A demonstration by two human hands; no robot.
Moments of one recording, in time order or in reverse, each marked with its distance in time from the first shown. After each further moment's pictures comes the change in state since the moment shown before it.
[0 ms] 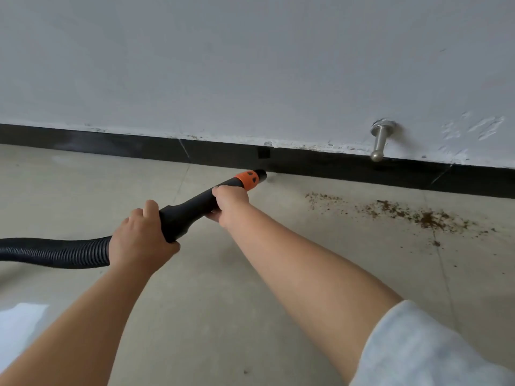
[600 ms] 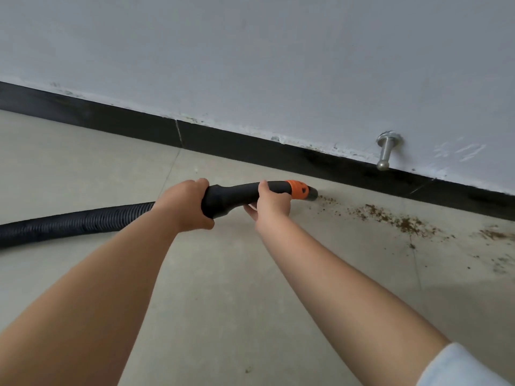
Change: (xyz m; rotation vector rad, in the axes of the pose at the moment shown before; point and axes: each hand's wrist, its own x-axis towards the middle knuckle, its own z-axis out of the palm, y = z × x) left_hand 0.069 0.019 0.016 -0.191 -0.314 0.394; right_hand 0.029 0.009 -0.030 0.038 0.439 -0.222
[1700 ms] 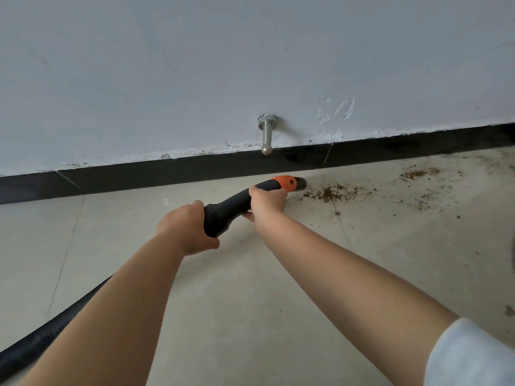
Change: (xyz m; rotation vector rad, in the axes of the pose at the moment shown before) left_hand 0.014 0.174 0.049 0.240 -0.080 0.122; right_hand 0.045 -0.064 -0.158 0.095 0.104 -0.006
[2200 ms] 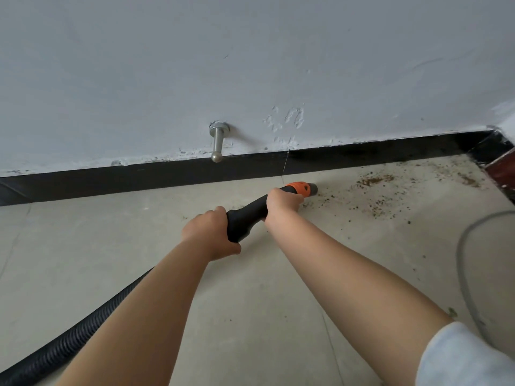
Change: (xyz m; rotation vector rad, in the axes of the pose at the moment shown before) left_hand 0.003 0.119 0.023 -0.038 -0.029 0.081; right_hand 0.038 -0.040 -0.099 0.104 0.181 -0.029
